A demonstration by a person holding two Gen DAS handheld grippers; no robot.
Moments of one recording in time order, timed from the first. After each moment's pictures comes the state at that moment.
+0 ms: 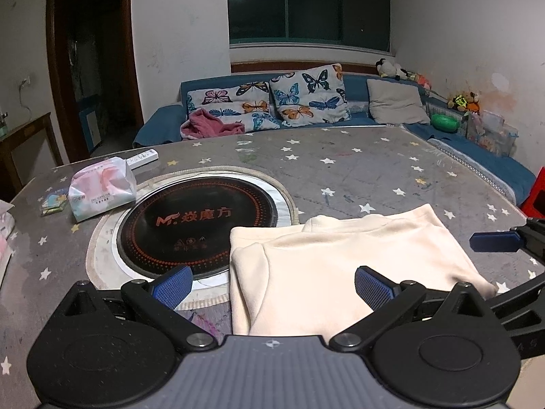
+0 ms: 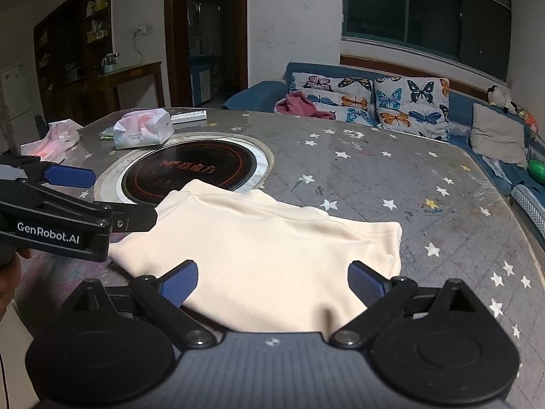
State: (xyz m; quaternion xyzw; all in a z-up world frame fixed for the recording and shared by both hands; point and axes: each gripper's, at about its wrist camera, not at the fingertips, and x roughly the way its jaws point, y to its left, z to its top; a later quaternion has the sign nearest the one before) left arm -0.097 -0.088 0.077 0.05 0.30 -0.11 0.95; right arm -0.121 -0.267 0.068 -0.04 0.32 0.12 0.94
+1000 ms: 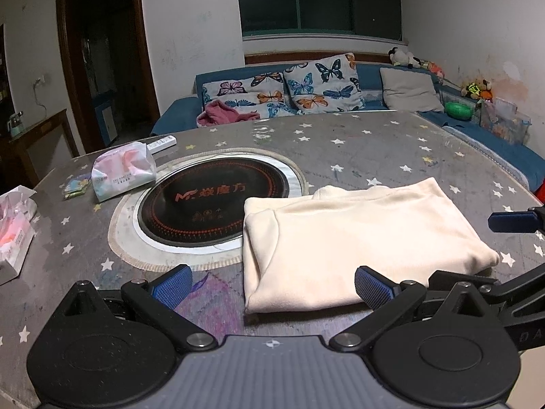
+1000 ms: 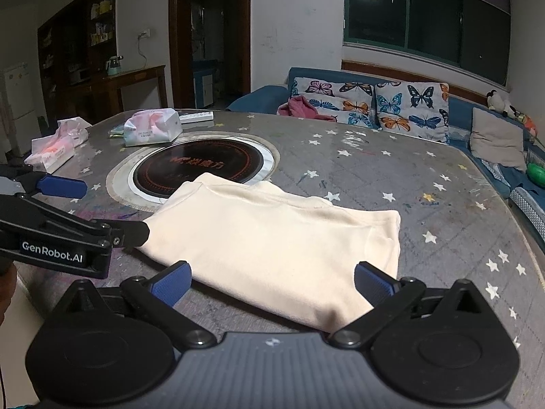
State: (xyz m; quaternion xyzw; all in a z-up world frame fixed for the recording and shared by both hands) left arm -0.130 -0.088 0.068 0.07 0.31 -0.08 0.94; right arm -0.152 -0.266 0.067 -0.04 0.31 0.12 0.94
